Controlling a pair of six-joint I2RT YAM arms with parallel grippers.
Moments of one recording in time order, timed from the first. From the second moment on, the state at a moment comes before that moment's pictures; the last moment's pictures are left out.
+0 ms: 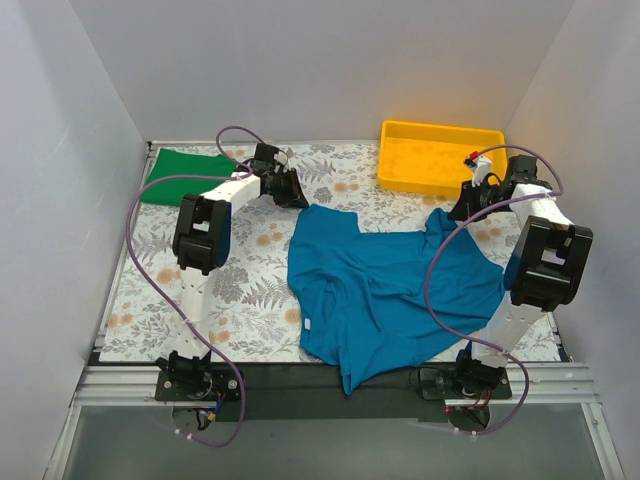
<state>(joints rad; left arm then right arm) -0.29 2.35 1.80 -0.36 0.45 -0.45 -0.26 1.84 1.34 -0.61 -0.76 -0.50</state>
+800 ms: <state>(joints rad) -0.29 1.41 1.21 -0.11 0.27 -0.43 -0.23 1.38 1.18 -0.74 -0.70 -0.69</state>
